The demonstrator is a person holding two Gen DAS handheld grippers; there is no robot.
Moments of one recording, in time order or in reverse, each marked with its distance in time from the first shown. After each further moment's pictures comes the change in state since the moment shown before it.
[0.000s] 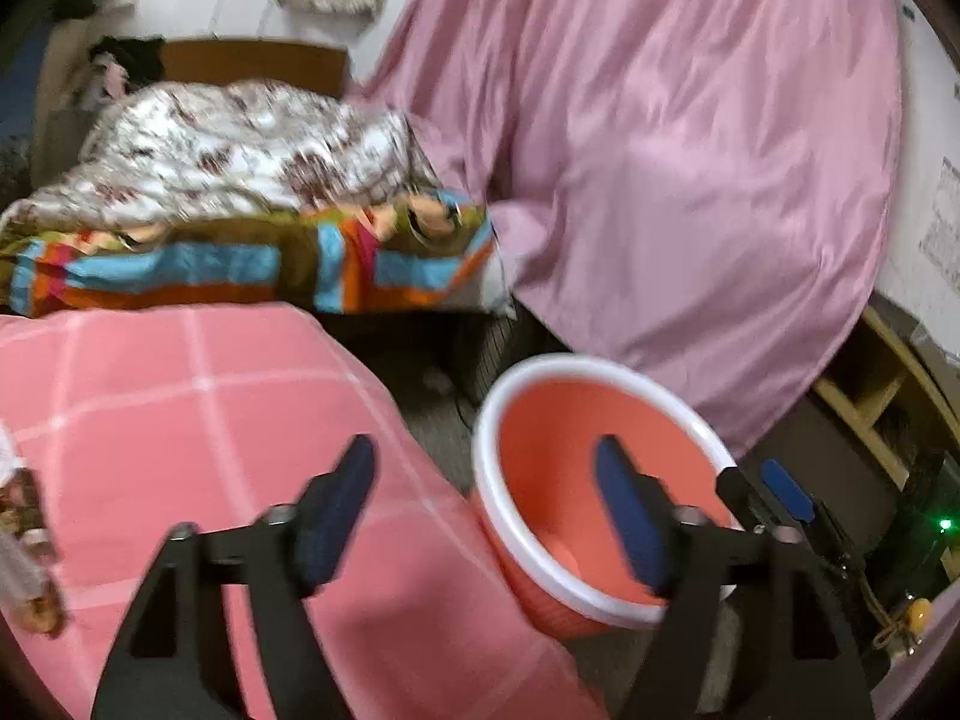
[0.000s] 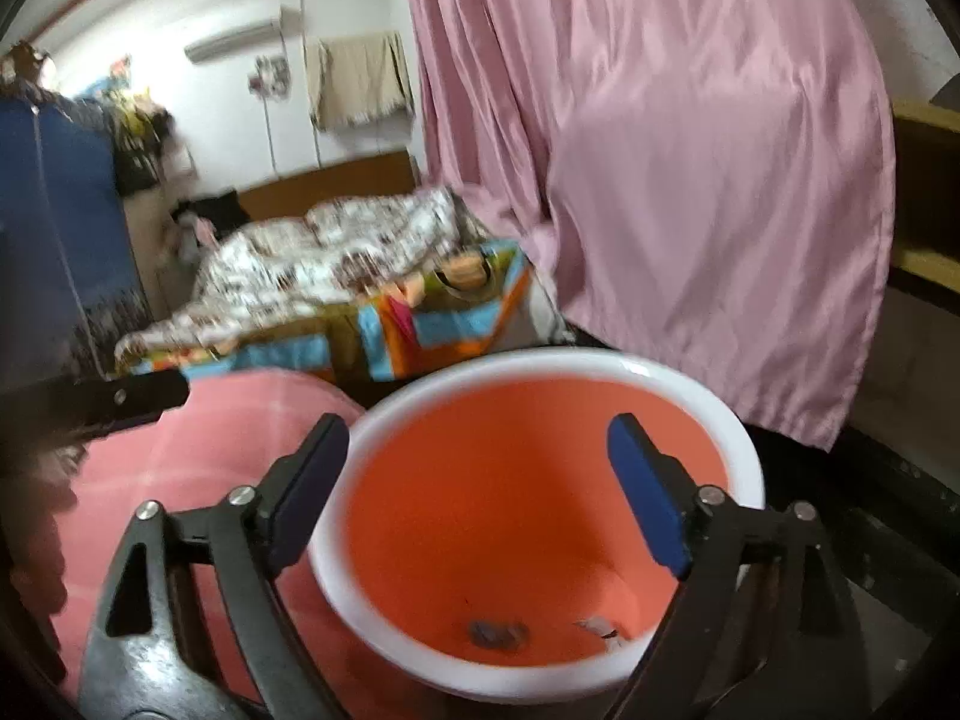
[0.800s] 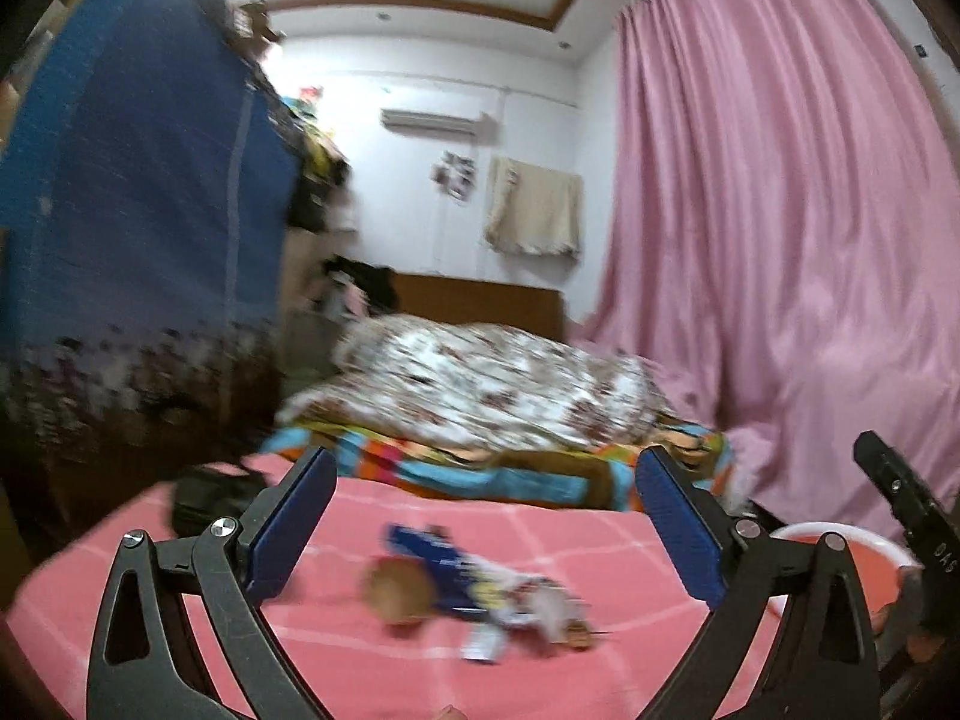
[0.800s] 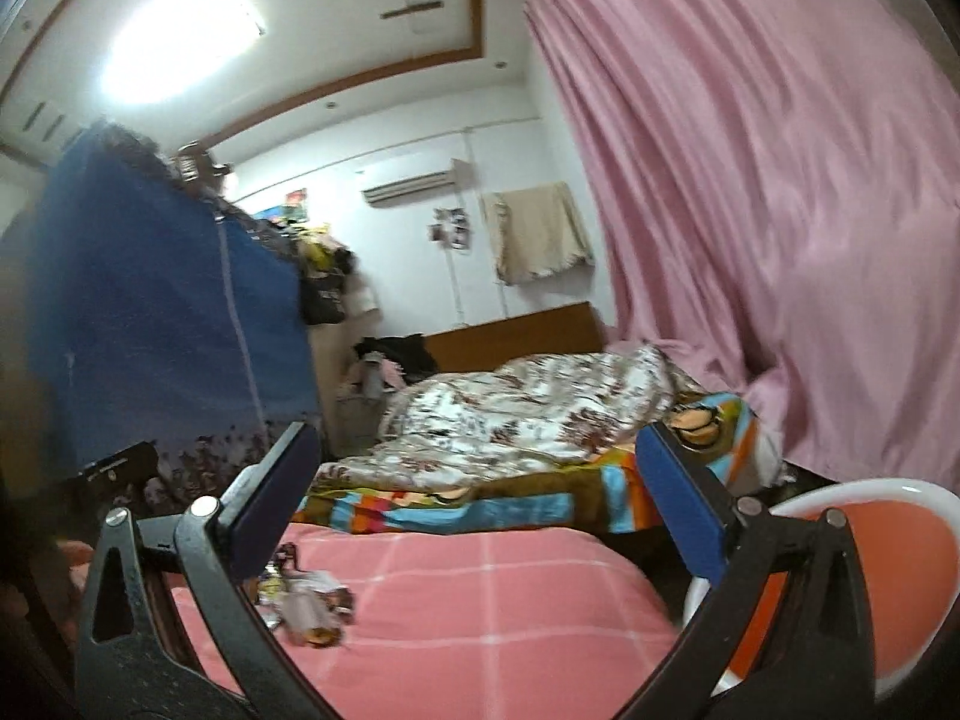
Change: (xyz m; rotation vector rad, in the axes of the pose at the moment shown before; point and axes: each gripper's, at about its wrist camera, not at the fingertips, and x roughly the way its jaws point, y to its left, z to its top) left arm -0.247 0.093 -0.071 0.048 -0.605 0.579; right arm -0.059 0.173 0.004 -0.045 -0.377 0.447
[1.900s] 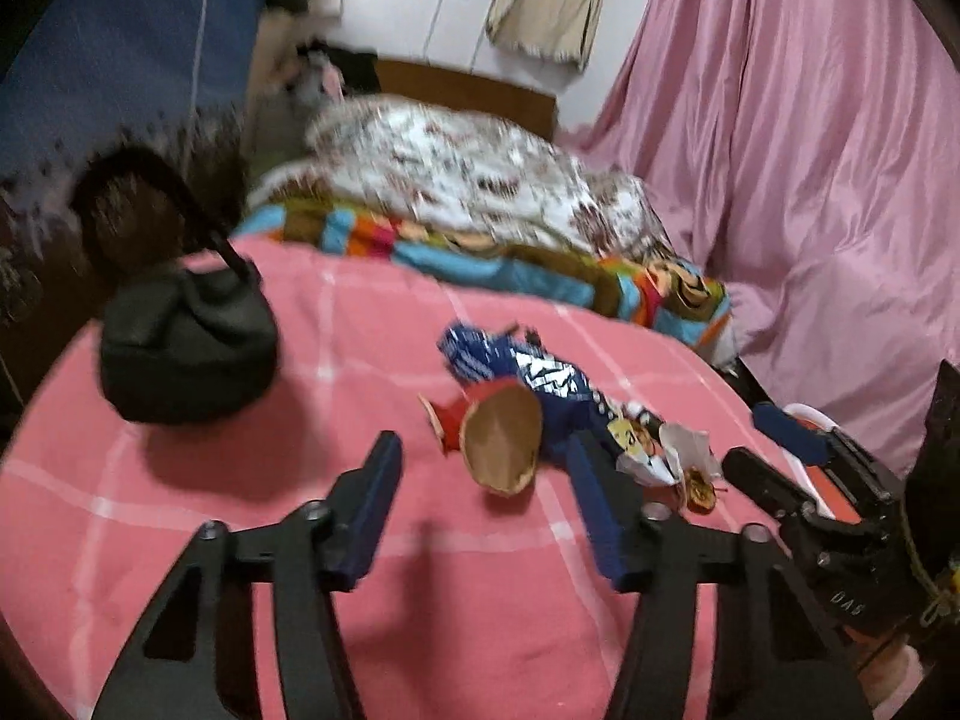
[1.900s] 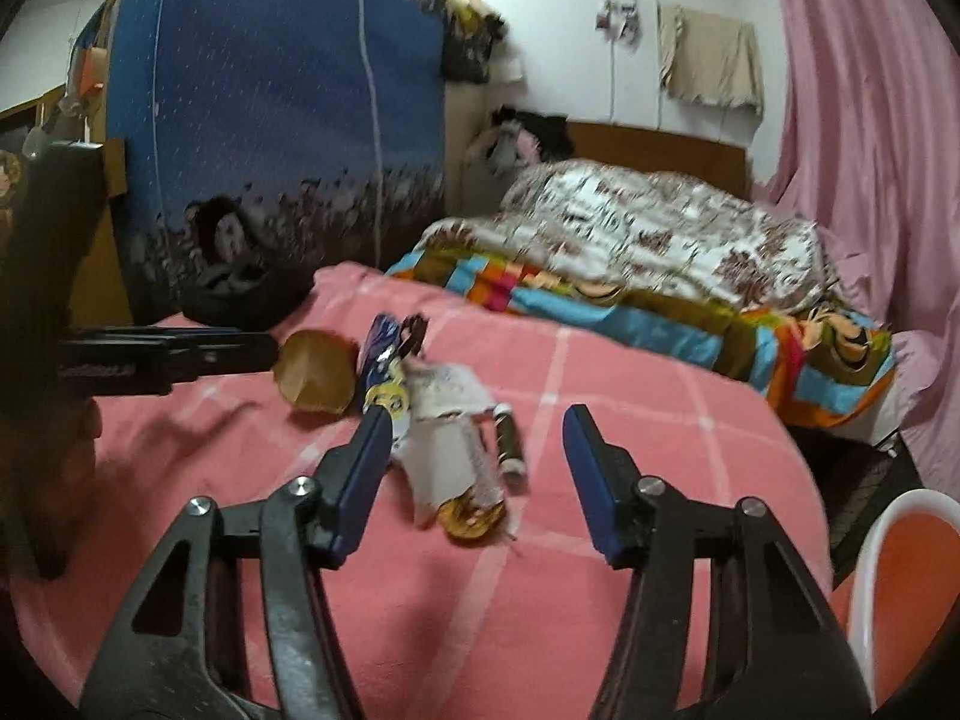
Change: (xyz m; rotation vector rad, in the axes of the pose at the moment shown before) left arm 0.106 0.081 -0.050 -0.149 0.596 -0.165; right arm 0.115 0.096 -0.094 -0.246 0.614 0.291
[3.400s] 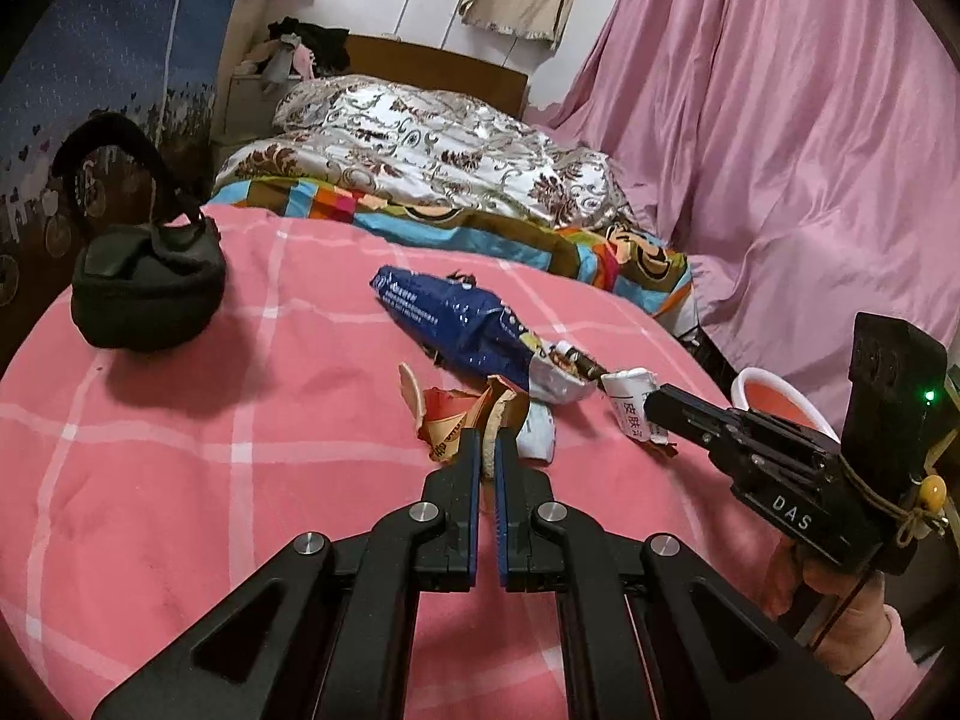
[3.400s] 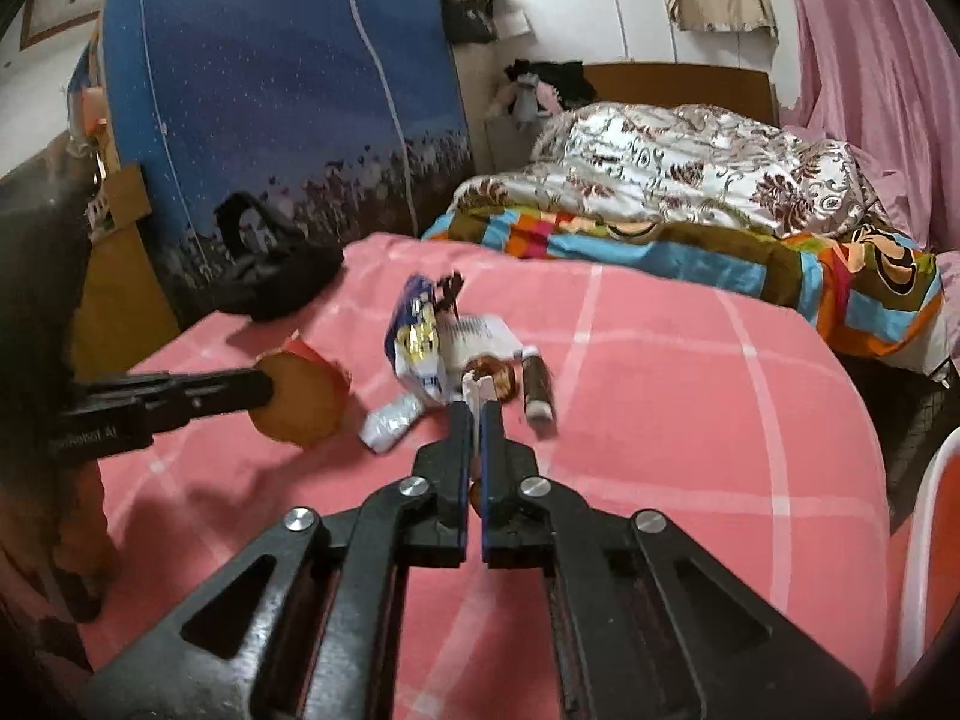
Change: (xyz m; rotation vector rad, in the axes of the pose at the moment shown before) left arm -0.021 -0.033 -0.019 0.029 0.034 -0.046; right arm 0.000 -0.017 -0.009 0.112 0.087 0.126
